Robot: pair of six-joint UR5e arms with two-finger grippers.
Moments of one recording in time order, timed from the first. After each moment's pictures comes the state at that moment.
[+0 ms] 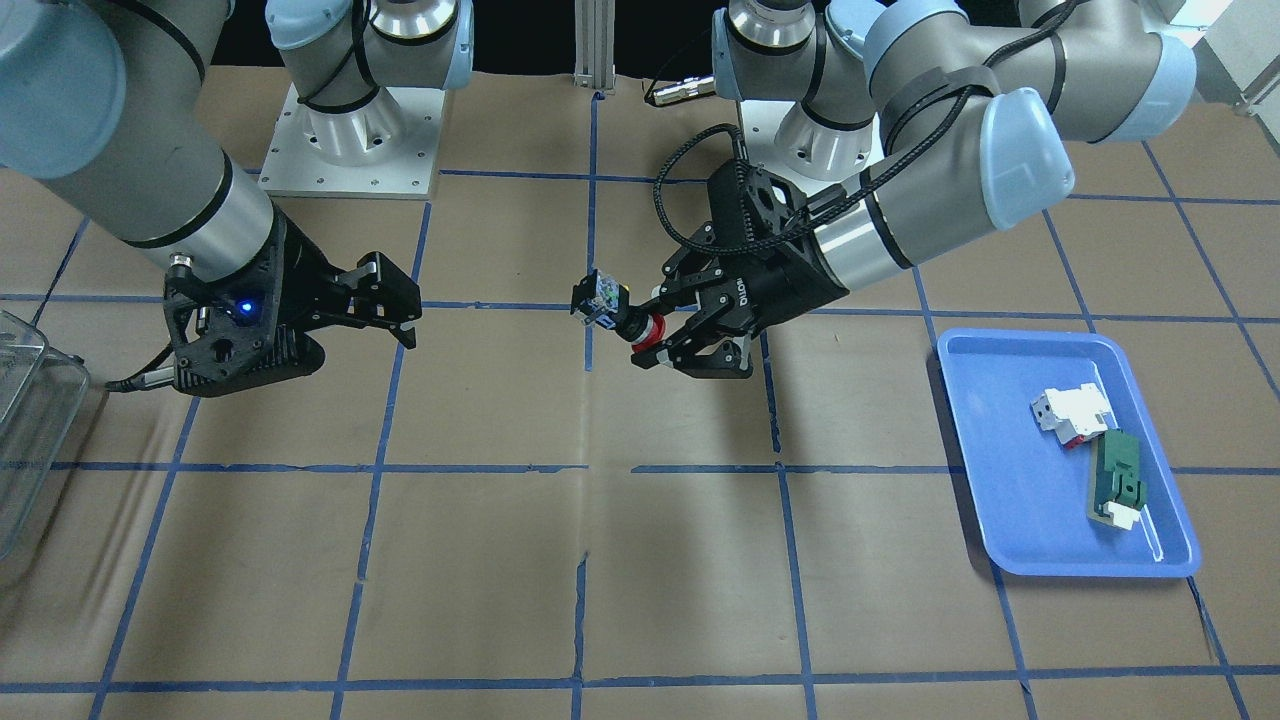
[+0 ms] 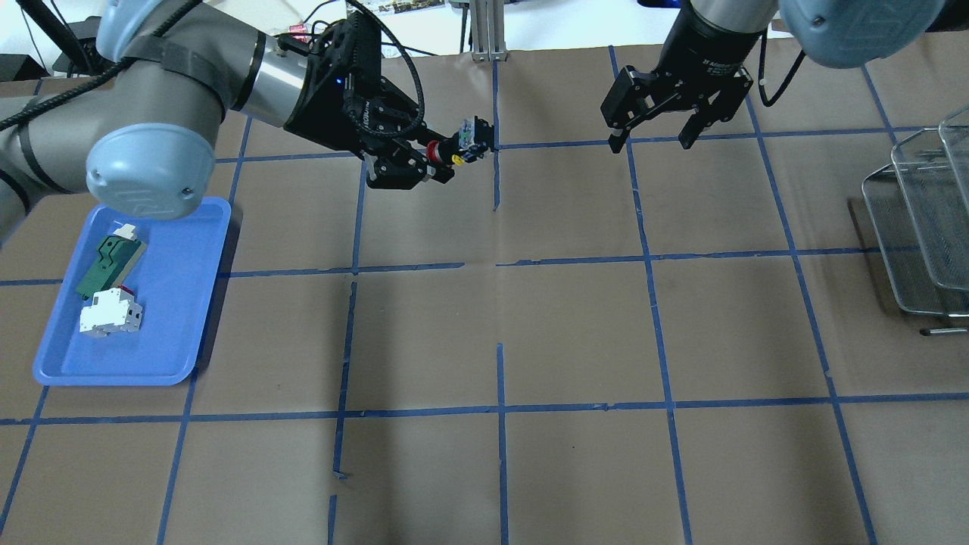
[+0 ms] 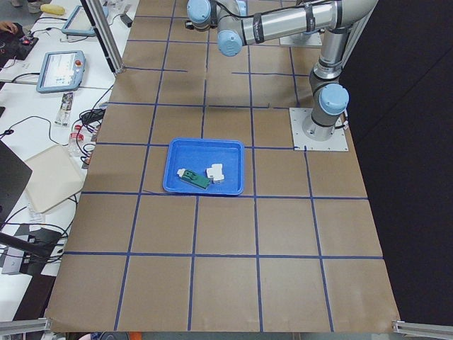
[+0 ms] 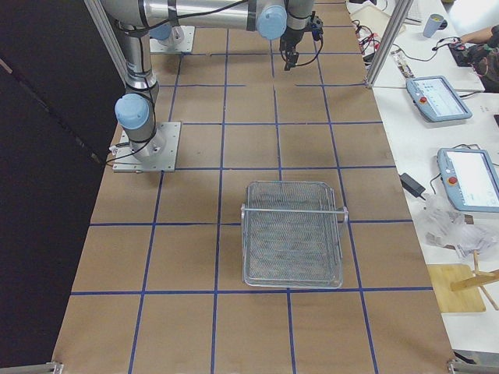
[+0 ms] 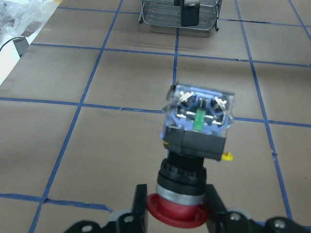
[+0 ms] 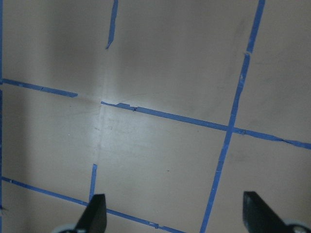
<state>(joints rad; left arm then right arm) -1.58 -1.73 -1.72 -1.26 0.75 1.50 1.59 -1.35 1.42 -1.56 -1.37 -0.20</state>
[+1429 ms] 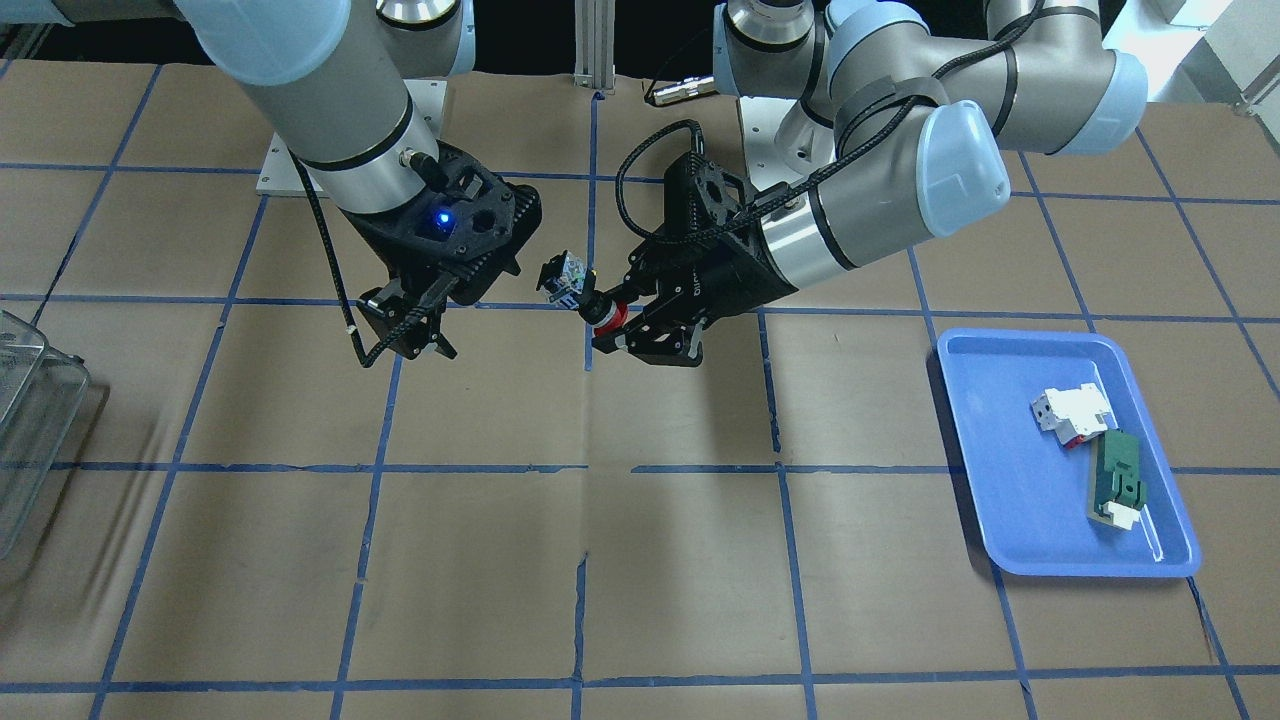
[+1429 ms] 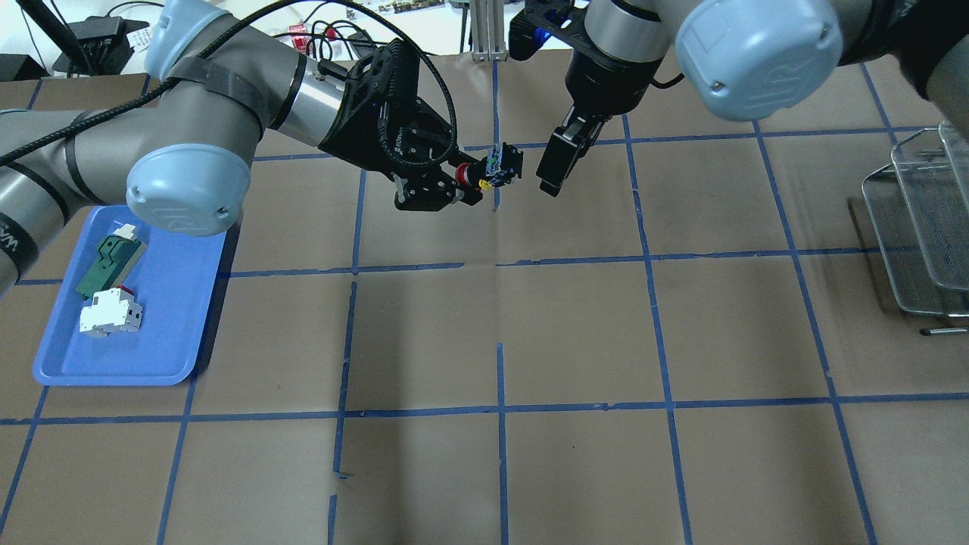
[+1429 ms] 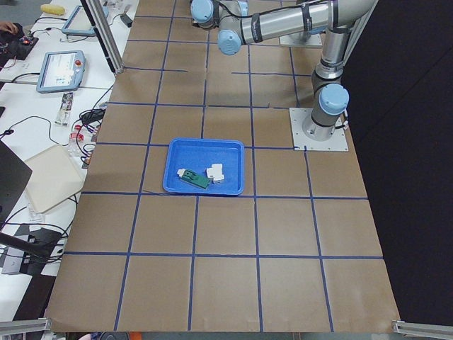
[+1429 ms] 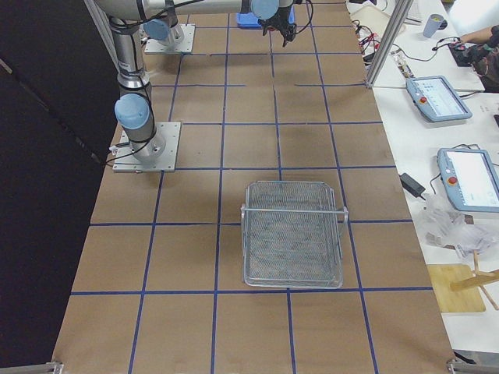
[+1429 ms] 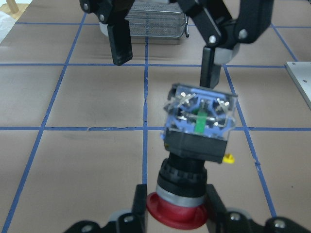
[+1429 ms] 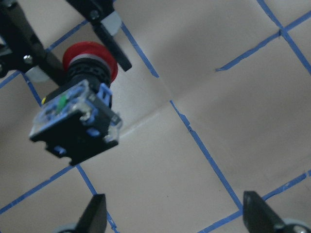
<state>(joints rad) -1.62 -1.73 -1.74 -1.25 0.75 1.54 1.75 -1.40 1.45 -1.63 -1.35 -0.86</state>
